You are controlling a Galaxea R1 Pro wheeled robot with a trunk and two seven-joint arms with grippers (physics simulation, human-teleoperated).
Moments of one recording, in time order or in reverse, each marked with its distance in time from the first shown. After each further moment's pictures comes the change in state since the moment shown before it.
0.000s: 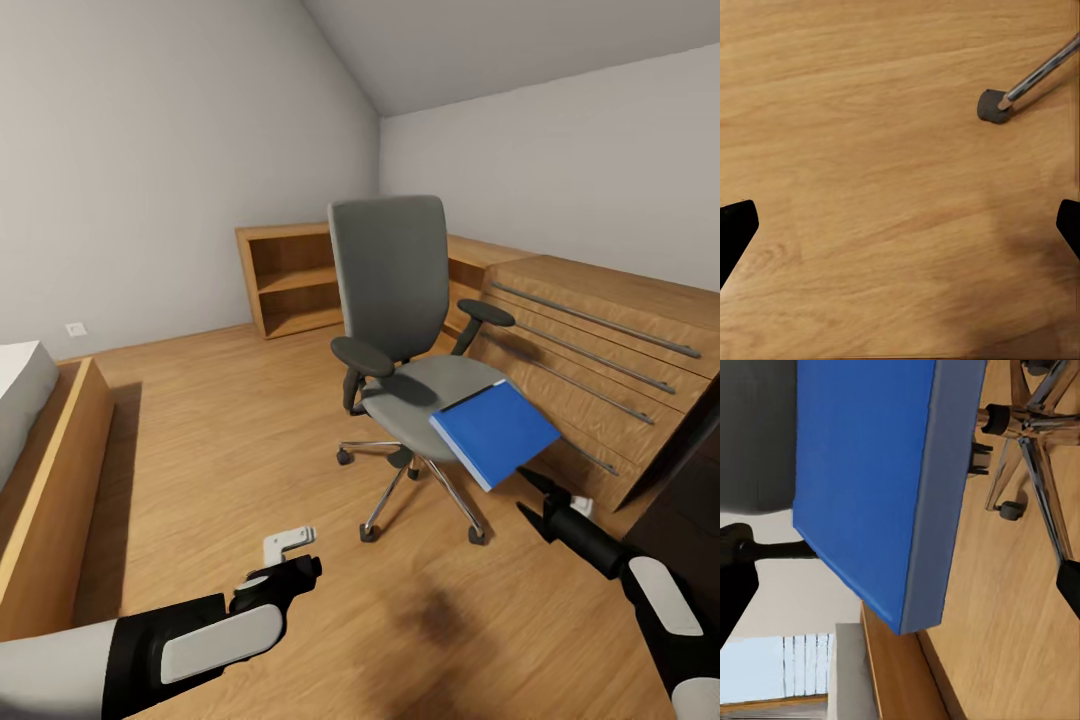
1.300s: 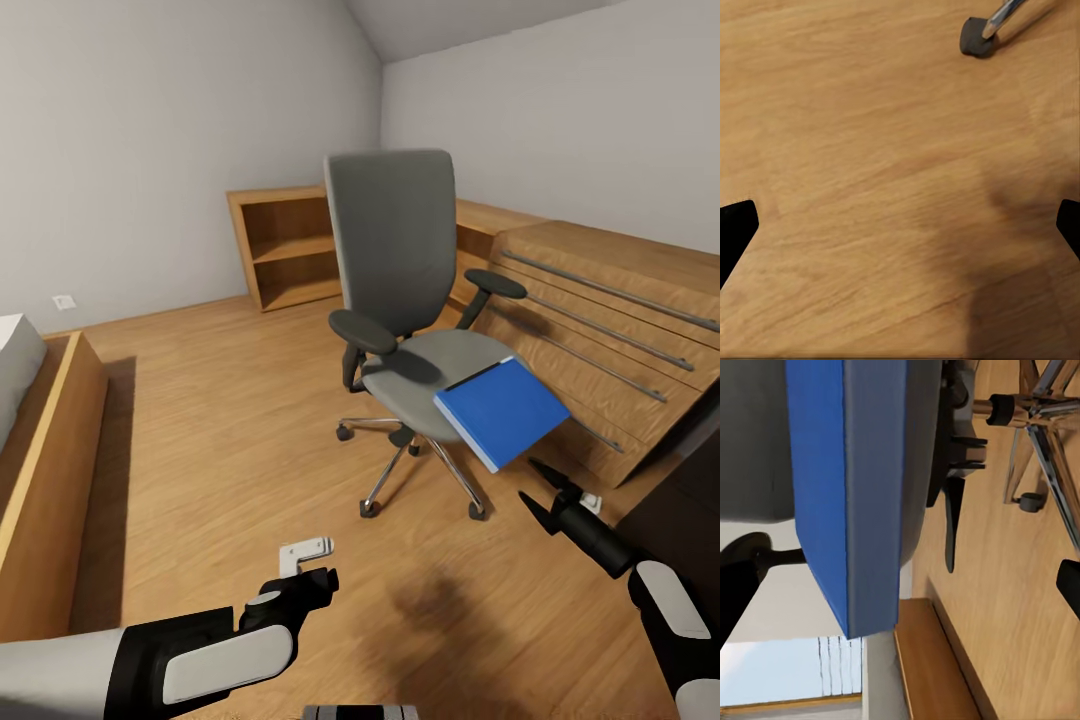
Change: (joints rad) left arm 0.000 -0.027 -0.050 -0.067 -0.007 0.000 0.028; right arm -0.001 -0.002 -0.038 0.022 -0.023 0.036 0.139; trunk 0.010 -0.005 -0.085
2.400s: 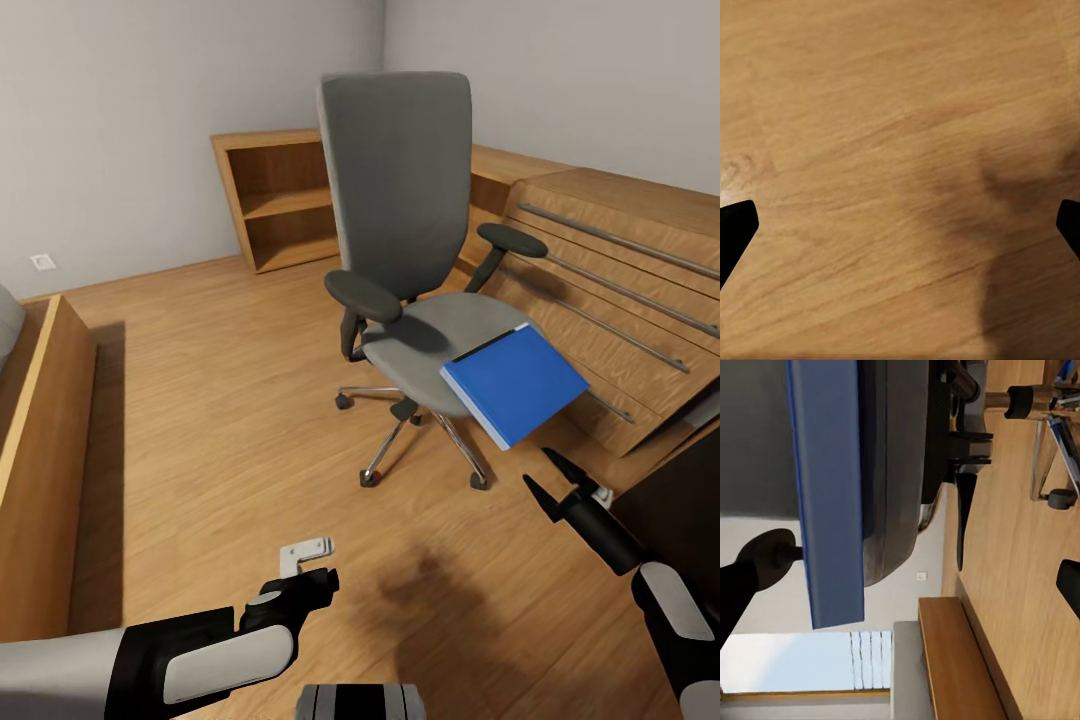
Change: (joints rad) left arm 0.000 -0.002 0.000 0.000 0.001 0.000 0.000; right arm 0.003 -0.009 -0.001 0.003 0.008 -0.001 0.232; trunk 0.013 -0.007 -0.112
